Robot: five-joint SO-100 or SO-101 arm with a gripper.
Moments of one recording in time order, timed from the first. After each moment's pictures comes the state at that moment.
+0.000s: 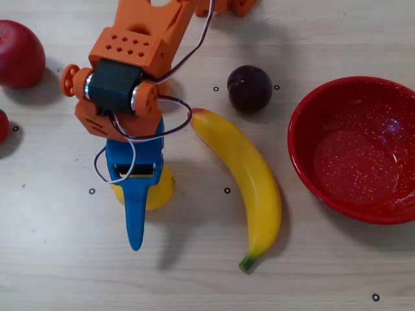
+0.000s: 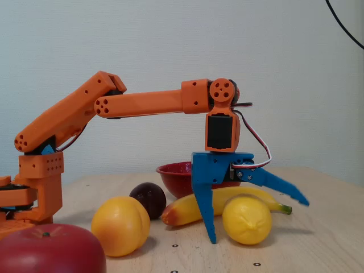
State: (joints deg) arm -17.3 29.3 24.8 96.0 24.3
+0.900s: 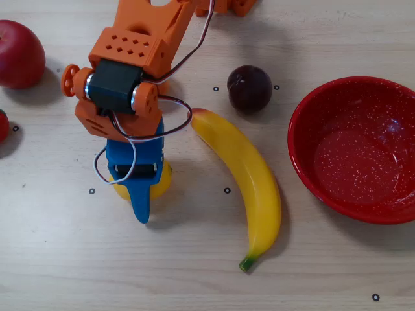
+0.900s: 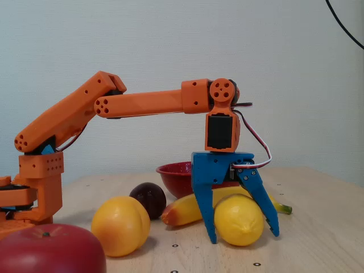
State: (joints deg) arm -17.3 29.3 24.8 96.0 25.3
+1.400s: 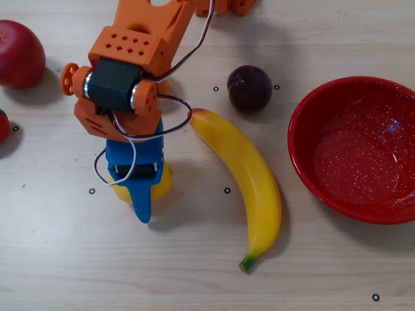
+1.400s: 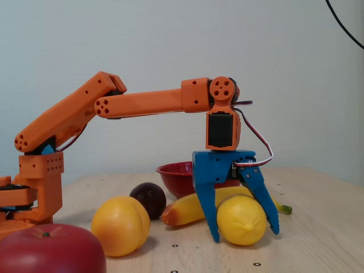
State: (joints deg) arm -17.2 29.2 23.6 96.4 27.0
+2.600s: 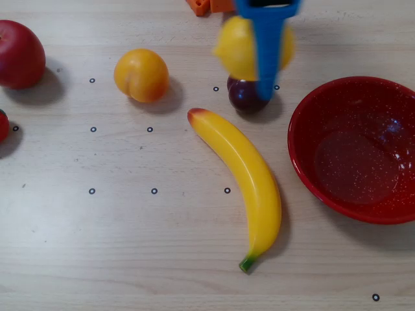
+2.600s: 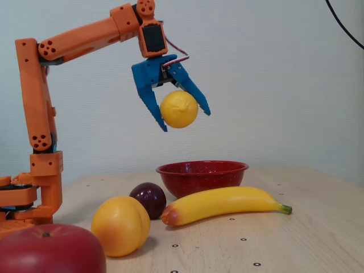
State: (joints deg) arm 12.9 93.5 68.8 97.5 2.5
